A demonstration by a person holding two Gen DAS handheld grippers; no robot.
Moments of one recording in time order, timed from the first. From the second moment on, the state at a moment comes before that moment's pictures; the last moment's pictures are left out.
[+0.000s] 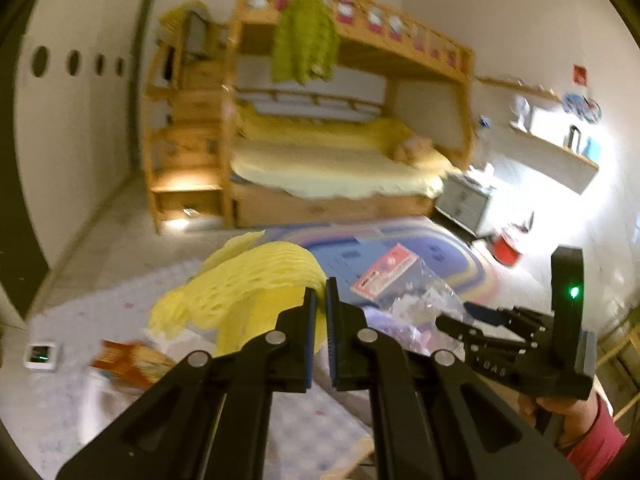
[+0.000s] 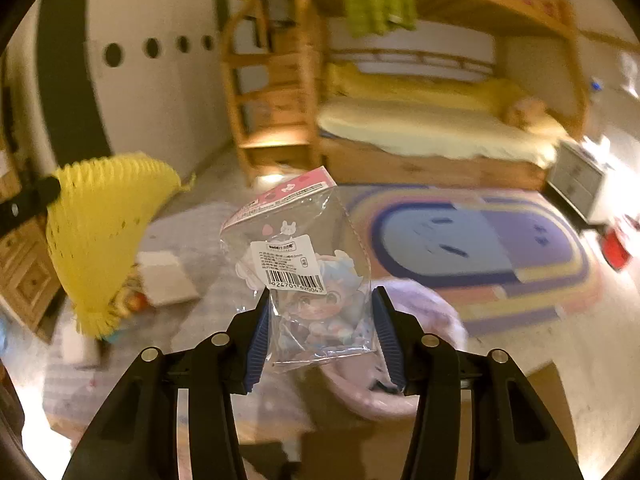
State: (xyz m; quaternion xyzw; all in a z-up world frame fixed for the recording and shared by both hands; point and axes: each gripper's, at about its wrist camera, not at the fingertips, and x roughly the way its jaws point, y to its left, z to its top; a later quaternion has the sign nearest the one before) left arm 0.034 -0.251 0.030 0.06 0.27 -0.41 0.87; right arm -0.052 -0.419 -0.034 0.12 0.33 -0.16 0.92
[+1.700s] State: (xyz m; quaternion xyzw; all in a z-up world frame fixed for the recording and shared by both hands) left arm 0.062 -0.447 -0.076 0.14 0.35 -0.48 0.79; right arm -0.087 -0.558 -0.097 0.21 0.35 -0.28 0.87
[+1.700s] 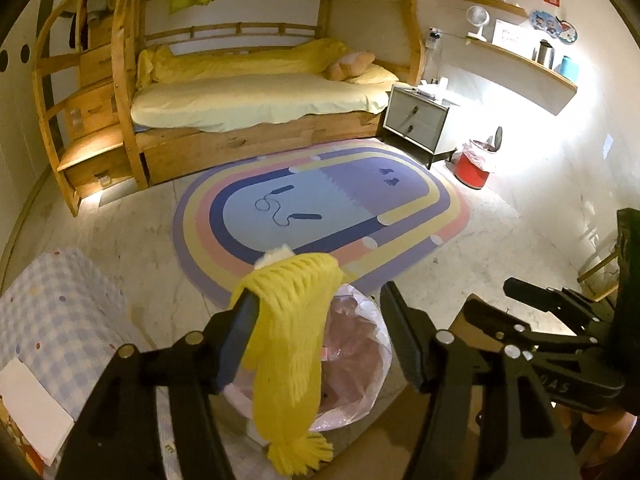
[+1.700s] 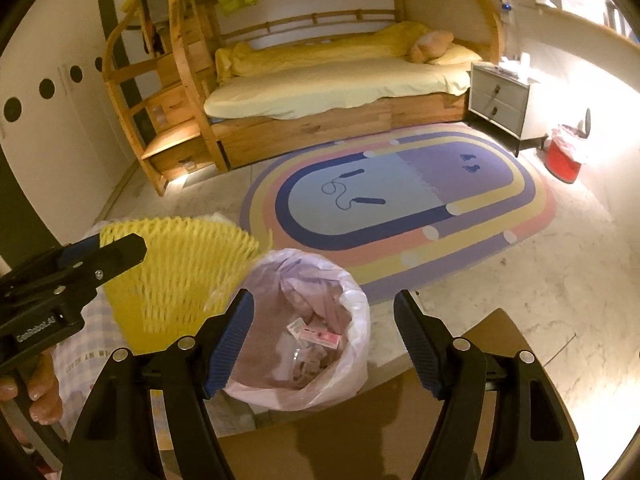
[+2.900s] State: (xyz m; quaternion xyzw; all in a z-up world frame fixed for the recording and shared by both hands) left arm 0.029 -0.176 0.005 0.07 0.29 -0.31 0.90; right arm -0.062 -0.386 -0.017 0.13 0.30 -0.13 0.94
